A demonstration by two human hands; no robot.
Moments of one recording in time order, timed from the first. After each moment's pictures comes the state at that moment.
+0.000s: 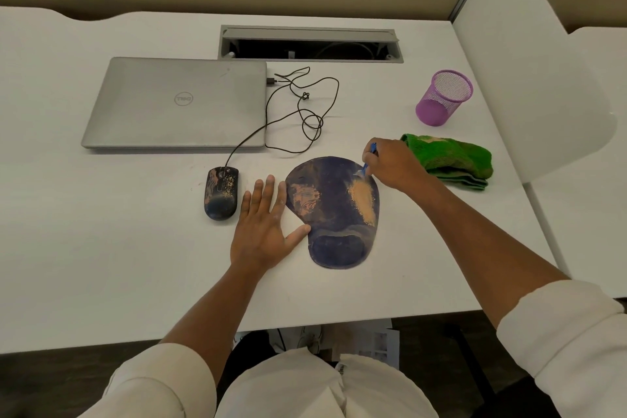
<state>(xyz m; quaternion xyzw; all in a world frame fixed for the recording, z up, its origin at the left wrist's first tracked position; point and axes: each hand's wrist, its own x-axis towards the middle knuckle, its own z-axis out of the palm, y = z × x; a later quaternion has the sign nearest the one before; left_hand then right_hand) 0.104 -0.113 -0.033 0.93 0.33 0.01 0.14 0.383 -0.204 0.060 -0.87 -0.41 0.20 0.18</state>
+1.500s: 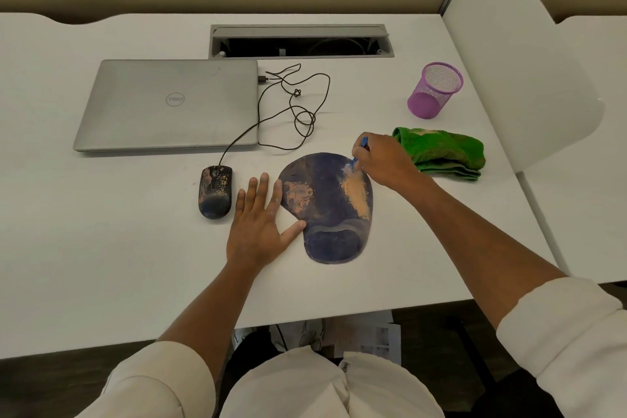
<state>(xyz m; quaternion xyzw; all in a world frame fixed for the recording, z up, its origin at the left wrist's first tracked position) 0.103 -0.113 -0.036 0.94 0.33 0.01 0.12 0.368 -0.209 0.066 -0.87 -0.40 0.19 0.21</state>
